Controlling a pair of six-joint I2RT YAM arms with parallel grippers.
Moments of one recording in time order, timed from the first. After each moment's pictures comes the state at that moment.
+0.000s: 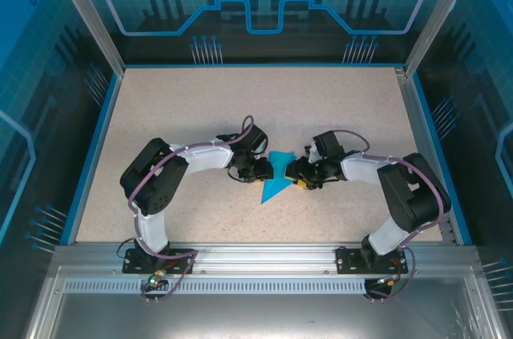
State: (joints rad) left arm -0.66 1.88 1.11 -0.43 0.34 -0.77; right arm 0.40 1.61 0.68 -0.15 -0.58 0.82
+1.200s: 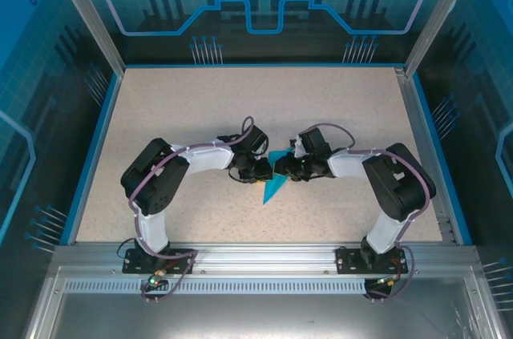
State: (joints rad) left arm -0.67 1.87 1.09 -0.40 0.34 -0.80; right arm 0.49 1.73 0.76 0.00 -0.54 0.80
